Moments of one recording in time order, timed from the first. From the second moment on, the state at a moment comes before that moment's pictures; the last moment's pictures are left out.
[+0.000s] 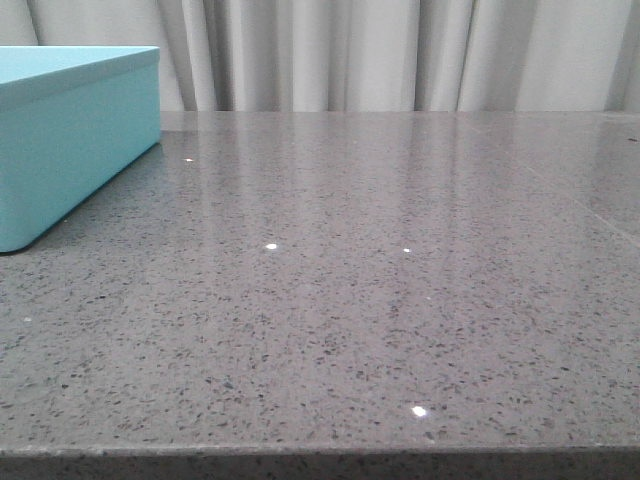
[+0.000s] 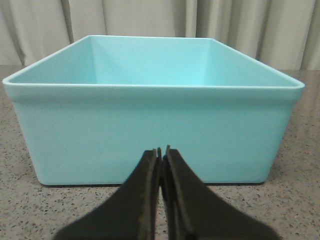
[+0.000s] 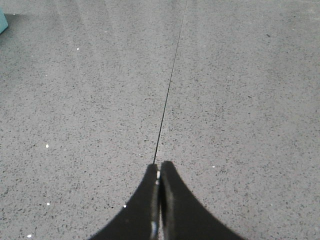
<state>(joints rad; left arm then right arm) -0.06 0.00 0.00 -0.03 0.10 -0.06 0.36 0.42 -0.63 -0.16 0.73 0.32</state>
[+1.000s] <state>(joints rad) -0.06 0.00 0.00 -0.03 0.10 -0.06 0.16 0.23 -0.29 -0.21 0.17 0.32</state>
